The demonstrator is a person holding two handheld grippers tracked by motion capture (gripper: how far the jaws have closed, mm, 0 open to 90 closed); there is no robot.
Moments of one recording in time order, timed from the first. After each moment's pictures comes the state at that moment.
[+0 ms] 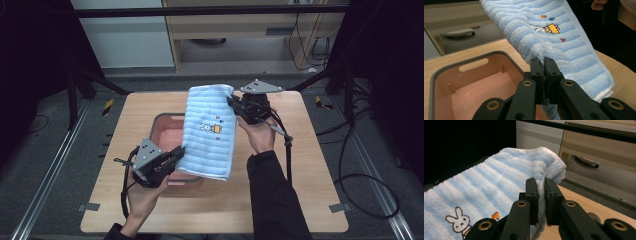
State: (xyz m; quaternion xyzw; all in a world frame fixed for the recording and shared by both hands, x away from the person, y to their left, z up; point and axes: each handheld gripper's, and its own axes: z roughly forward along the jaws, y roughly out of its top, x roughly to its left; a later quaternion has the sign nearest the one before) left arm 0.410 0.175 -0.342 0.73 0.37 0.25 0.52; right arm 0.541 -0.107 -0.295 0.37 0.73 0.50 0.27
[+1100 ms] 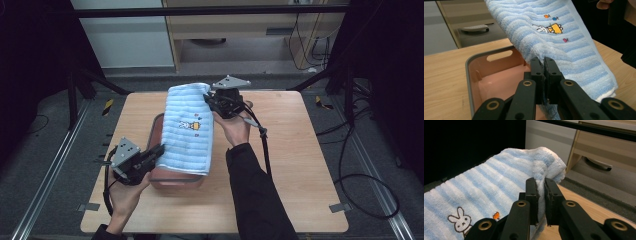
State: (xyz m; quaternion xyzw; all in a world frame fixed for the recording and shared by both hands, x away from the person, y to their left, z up) left arm 0.419 0.220 -0.352 0.72 0.41 0.27 0.50; right arm 0.567 -0.048 -0.301 0.35 0.75 0.50 0.26
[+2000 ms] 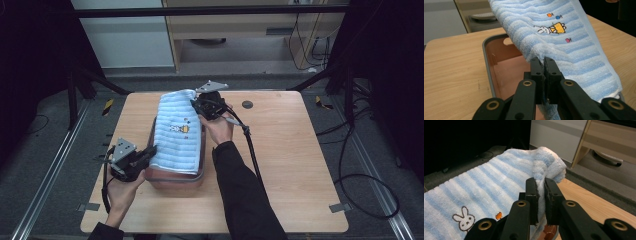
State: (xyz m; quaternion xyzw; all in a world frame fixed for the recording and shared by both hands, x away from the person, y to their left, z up) left arm 0.441 0.241 -0.382 0.72 0.44 0.27 0.47; right arm 0.598 -0.007 -0.339 0.34 0.77 0.48 0.24
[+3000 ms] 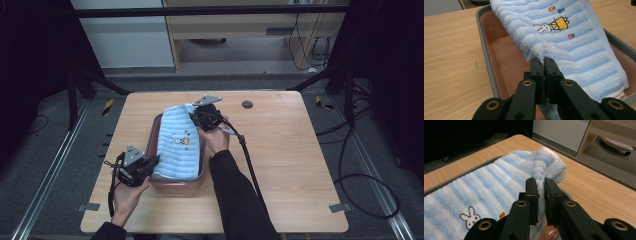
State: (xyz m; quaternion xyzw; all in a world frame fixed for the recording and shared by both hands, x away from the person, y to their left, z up) left arm 0.448 0.242 -0.421 0.75 0.45 0.26 0.41; right arm 0.600 0.004 -0.387 0.35 0.79 0.46 0.22
